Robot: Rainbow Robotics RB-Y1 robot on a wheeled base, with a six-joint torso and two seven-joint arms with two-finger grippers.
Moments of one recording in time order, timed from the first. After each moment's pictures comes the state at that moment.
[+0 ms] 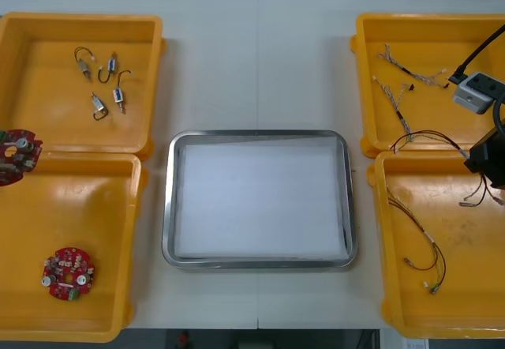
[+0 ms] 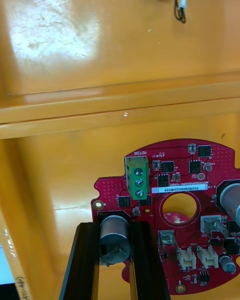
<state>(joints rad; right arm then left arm) -0.37 -0.92 -0.12 -2.15 -1.08 1.92 1.66 -0.01 1.43 0.18 -2.07 1.31 1.36 -1.18</state>
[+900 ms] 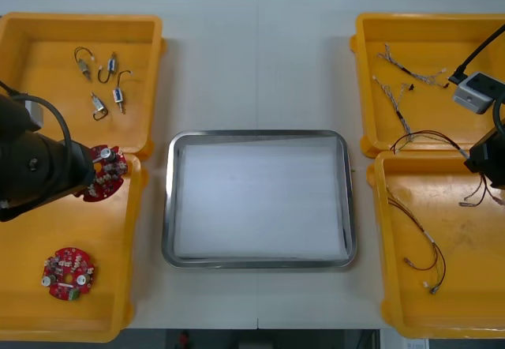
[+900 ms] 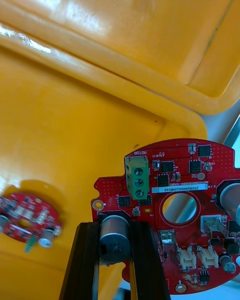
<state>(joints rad) -0.37 -0.92 -0.12 -2.15 -1.08 1.92 1.66 -0.30 1.12 -0.21 -2.40 0.89 1.65 -0.20</state>
